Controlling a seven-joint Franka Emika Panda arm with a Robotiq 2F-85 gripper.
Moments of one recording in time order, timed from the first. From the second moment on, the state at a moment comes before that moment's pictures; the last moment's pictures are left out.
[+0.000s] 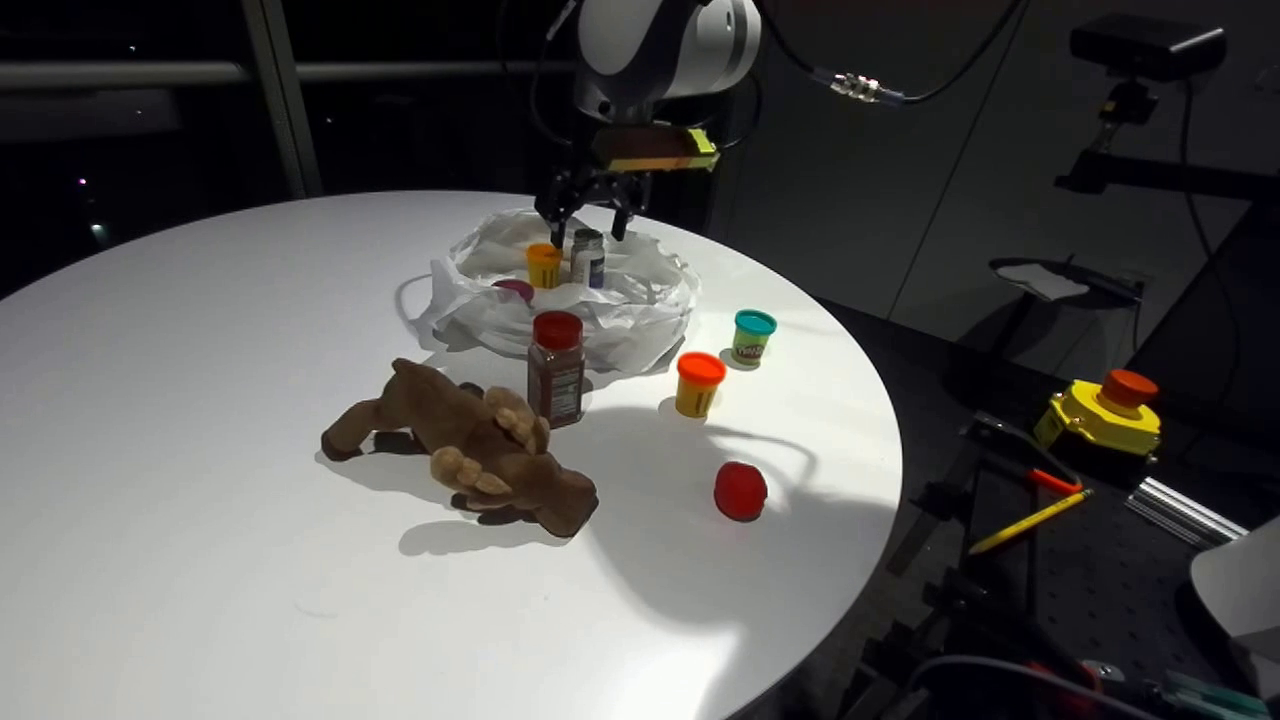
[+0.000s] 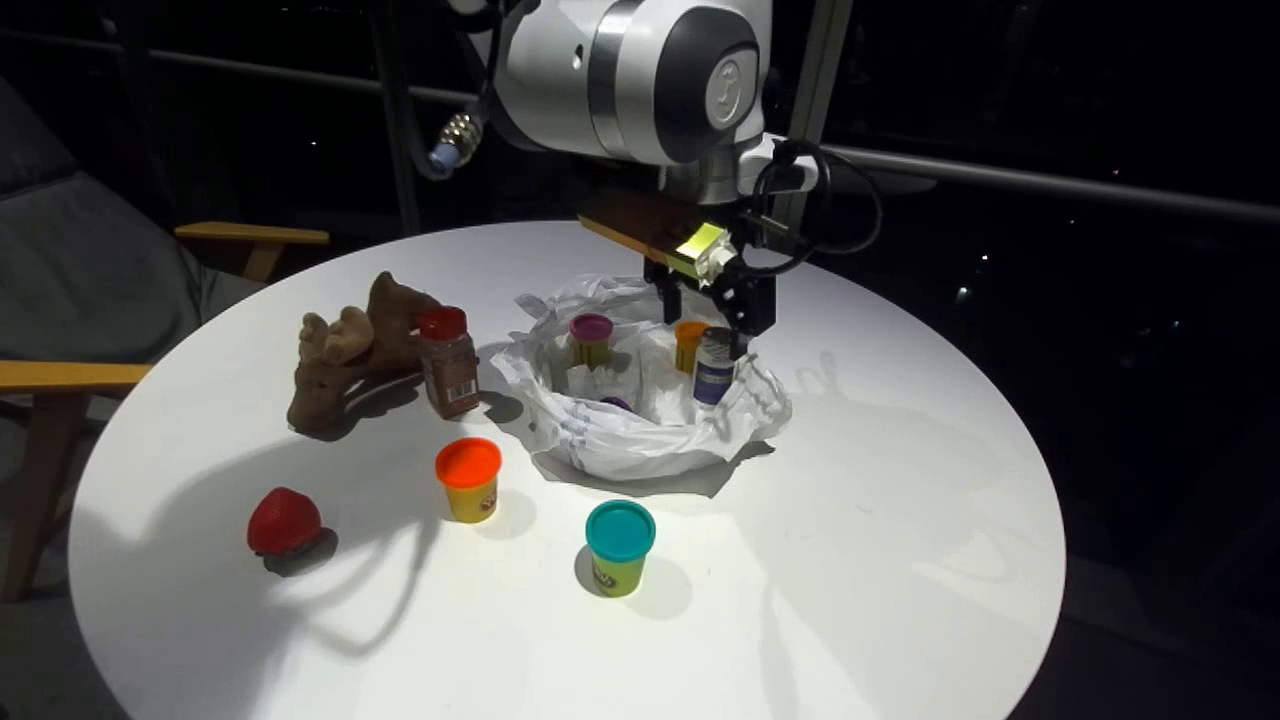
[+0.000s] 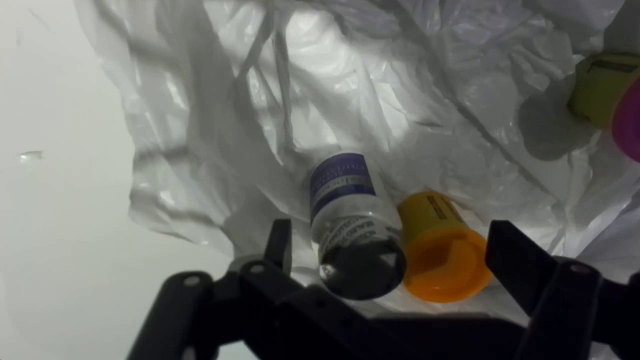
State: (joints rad) arm 0.03 0.72 -0.12 -1.68 0.01 2.60 0.26
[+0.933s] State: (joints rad) arm 0.13 0.75 -0.23 -1.61 -0.04 2.57 0.42
